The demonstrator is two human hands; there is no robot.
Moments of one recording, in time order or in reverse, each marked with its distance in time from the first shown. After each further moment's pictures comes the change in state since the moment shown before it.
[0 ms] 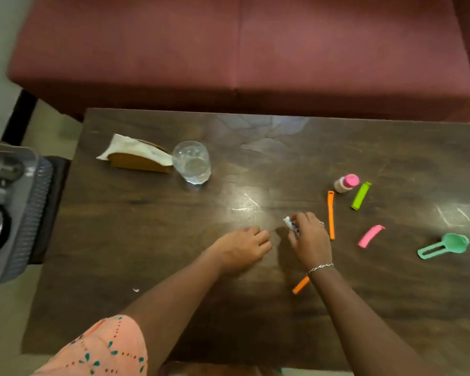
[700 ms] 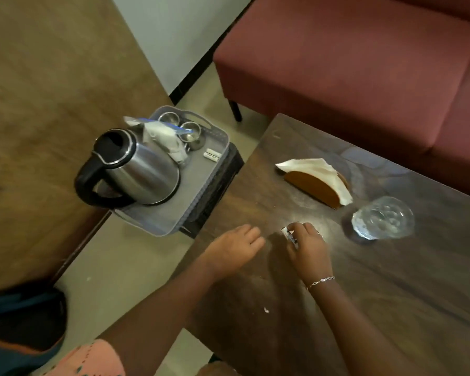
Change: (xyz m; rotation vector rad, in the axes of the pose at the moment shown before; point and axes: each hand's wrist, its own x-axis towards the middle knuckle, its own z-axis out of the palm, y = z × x) left_hand -0.299 -0.130 0.018 -0.007 0.225 -0.651; right_hand 0.015 -0.305 0.139 -0.025 -0.299 -0.468
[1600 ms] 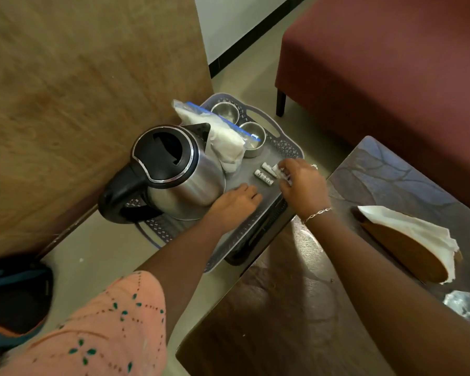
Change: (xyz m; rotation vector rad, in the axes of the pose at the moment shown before) left_hand 0.010 -0.217 0.088 -0.042 -0.159 -0.384; right_hand 0.213 -0.160 0.066 -0.194 0.019 -0.356
